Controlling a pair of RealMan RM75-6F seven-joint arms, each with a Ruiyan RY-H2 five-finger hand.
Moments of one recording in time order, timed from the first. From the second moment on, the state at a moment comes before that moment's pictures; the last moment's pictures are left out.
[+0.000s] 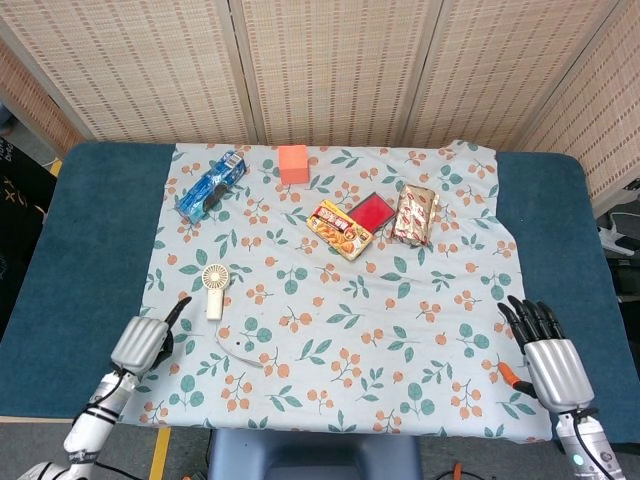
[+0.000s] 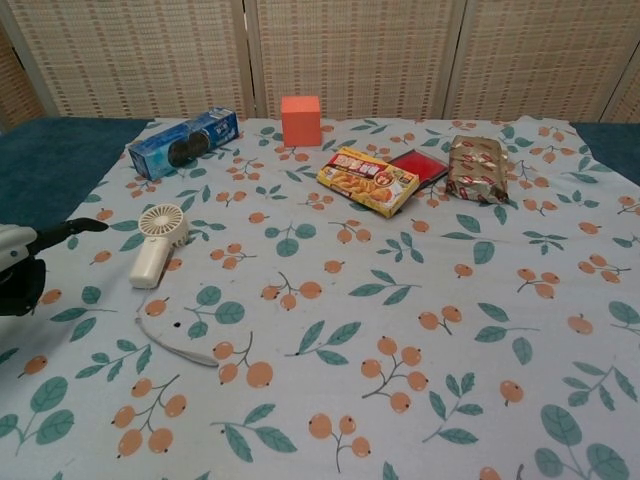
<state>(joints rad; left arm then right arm) -0.35 -1.52 -0.07 -1.27 1.50 1.10 0.10 0.07 -1.15 -0.01 -1.73 -1.57 1.42 -0.20</state>
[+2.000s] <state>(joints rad) -0.48 -1.64 -0.03 -1.15 1.37 0.97 0.24 0.07 -1.15 0.00 -1.73 -1.54 1.43 -0.22</state>
